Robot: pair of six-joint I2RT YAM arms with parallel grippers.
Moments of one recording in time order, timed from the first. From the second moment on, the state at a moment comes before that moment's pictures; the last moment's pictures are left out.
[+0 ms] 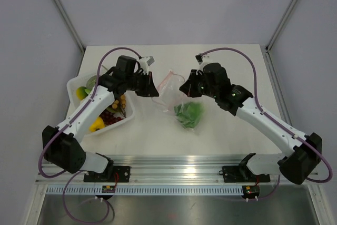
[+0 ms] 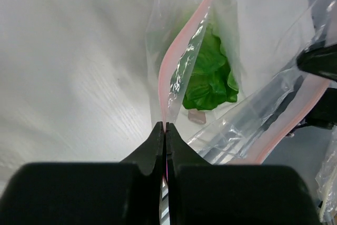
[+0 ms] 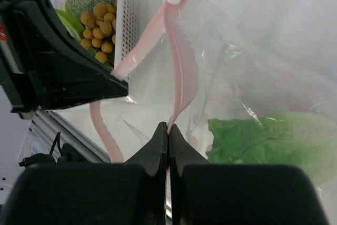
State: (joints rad) left arm -0.44 1.39 1.25 -0.63 0.49 -0.28; right arm 0.68 1.26 1.19 -0.36 -0.05 0.55
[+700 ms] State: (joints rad) left arm -0.12 1.26 1.49 -0.78 0.25 -0.30; right arm 0.72 1.37 1.19 -0.23 -0.20 0.65
